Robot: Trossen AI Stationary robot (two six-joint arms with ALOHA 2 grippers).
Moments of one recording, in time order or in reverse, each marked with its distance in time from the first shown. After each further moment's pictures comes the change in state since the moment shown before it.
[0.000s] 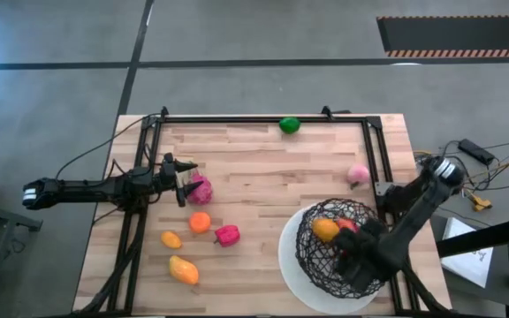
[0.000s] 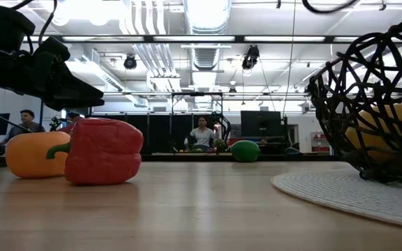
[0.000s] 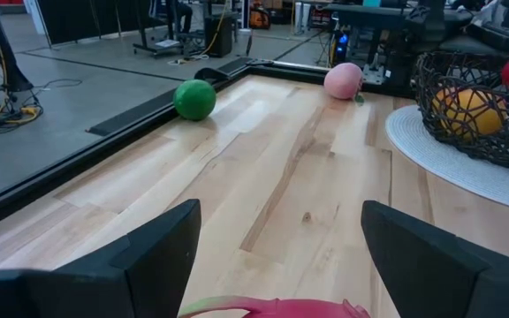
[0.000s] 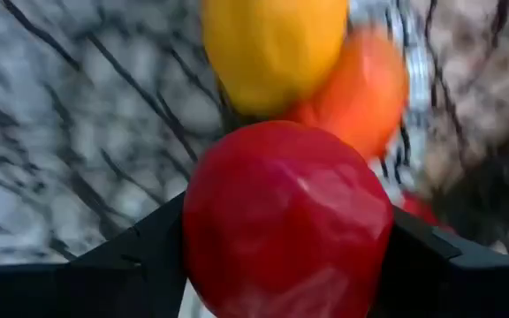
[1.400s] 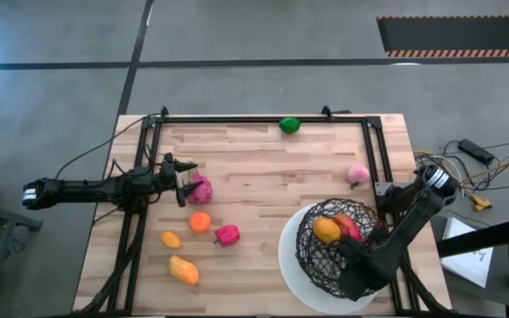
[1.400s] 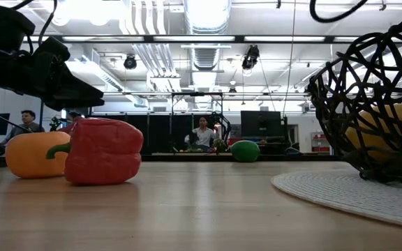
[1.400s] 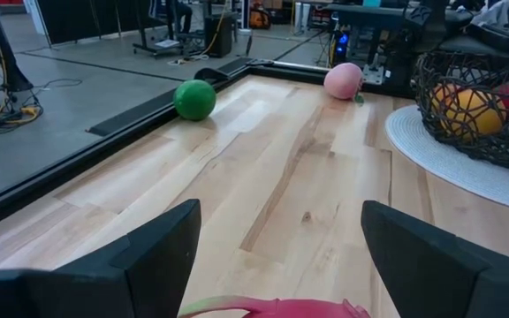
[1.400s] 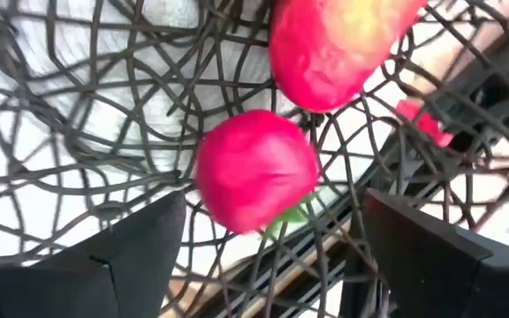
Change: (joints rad) left arm 0.000 0.000 0.000 0.000 0.000 0.000; right arm -0.002 0.054 0.068 -0.068 -0.212 0.048
